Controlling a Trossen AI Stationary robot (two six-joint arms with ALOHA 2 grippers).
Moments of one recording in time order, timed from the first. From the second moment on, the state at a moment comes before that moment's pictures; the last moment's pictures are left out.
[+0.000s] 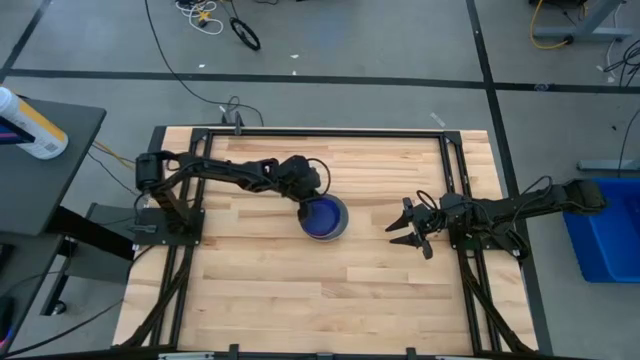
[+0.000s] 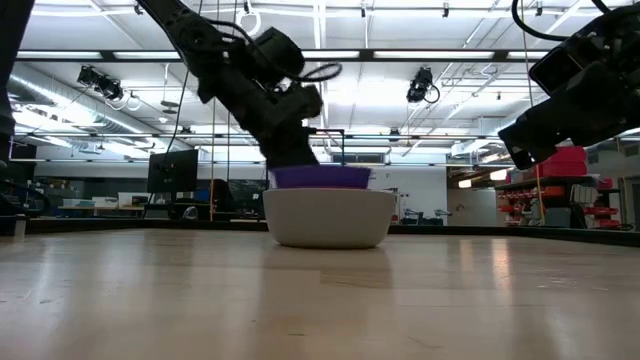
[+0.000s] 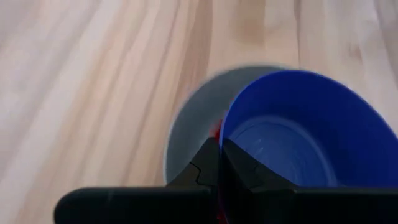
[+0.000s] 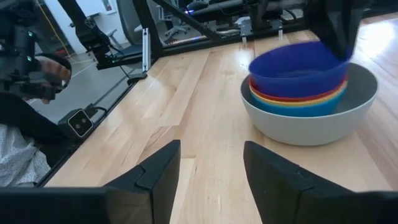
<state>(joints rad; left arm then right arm) 0.24 1.72 0.97 0.01 0.15 -0.05 0.04 0.68 0.01 0.45 -0.24 0.21</state>
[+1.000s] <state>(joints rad) 0.23 1.76 0.96 0.05 0.17 -0.02 0.04 0.68 0.01 0.43 -0.25 0.23</state>
